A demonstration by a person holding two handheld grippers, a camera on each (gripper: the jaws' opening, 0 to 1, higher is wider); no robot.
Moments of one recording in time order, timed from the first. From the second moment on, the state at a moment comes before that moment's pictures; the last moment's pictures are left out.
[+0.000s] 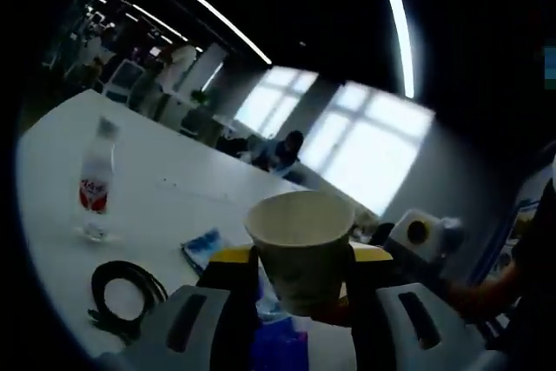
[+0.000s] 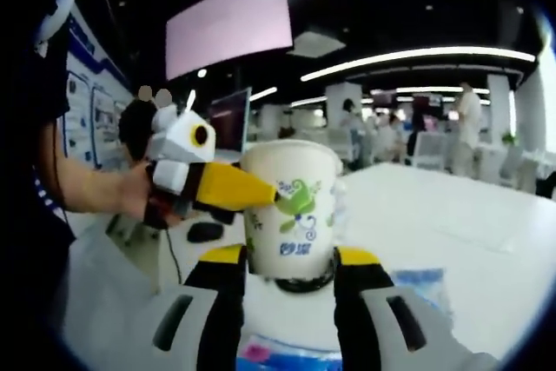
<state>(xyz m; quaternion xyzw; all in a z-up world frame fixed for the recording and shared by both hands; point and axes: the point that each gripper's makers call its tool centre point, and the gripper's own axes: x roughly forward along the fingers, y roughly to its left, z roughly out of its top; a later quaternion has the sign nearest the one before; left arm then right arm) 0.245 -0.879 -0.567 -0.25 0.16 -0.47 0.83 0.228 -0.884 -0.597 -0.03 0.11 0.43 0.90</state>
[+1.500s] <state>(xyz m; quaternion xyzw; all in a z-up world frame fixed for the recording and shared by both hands) 0.325 -0.853 -0.605 -0.01 0.12 -0.37 0.92 0.241 -0.938 -0.648 -0.03 0.22 0.33 0.92</state>
